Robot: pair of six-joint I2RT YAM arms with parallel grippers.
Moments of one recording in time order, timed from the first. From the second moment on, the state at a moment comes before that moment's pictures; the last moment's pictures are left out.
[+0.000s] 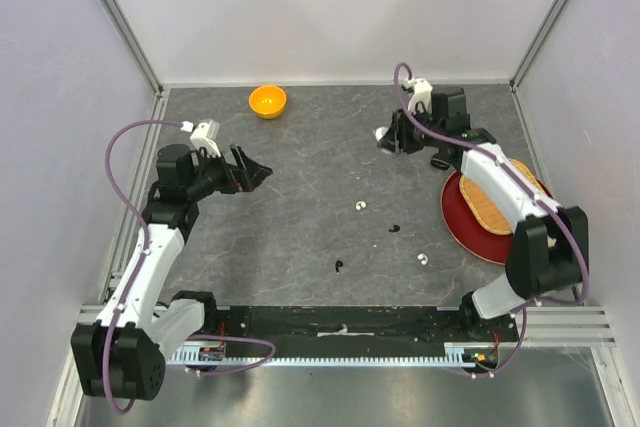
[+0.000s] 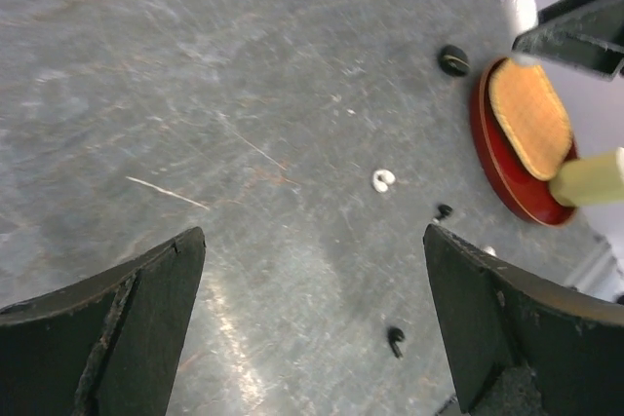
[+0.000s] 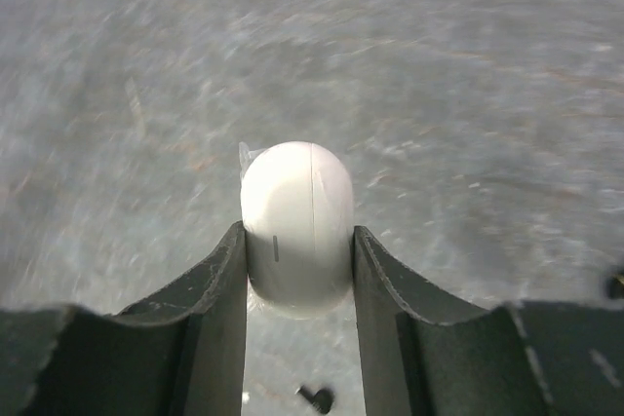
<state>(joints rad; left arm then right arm) -0.06 0.95 0.73 -0.16 0.51 -0.35 0.21 1.60 1.28 -0.30 -0.40 0.11</state>
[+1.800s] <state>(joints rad) -0.65 1.38 0.97 -0.04 0.66 -0.60 0.74 1.00 0.69 0.02 -0.34 -0.23</state>
